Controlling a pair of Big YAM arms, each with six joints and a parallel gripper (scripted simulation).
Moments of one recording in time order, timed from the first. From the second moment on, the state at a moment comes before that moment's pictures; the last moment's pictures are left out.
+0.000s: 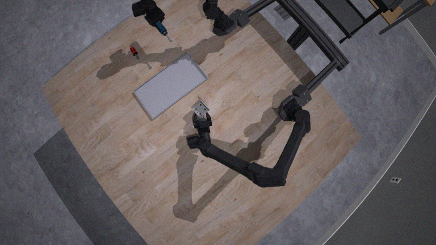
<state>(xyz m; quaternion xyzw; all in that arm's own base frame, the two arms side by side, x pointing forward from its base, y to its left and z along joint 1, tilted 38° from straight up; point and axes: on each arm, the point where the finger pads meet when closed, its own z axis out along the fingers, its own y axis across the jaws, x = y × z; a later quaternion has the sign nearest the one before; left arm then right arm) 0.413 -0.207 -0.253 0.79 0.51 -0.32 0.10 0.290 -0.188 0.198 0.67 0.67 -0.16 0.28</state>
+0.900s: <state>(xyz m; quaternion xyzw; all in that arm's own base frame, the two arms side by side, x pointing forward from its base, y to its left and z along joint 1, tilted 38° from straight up) 0.413 -0.207 -0.253 0.79 0.51 -0.32 0.10 0.293 -0.188 0.204 0.68 0.66 -0.16 0.28</state>
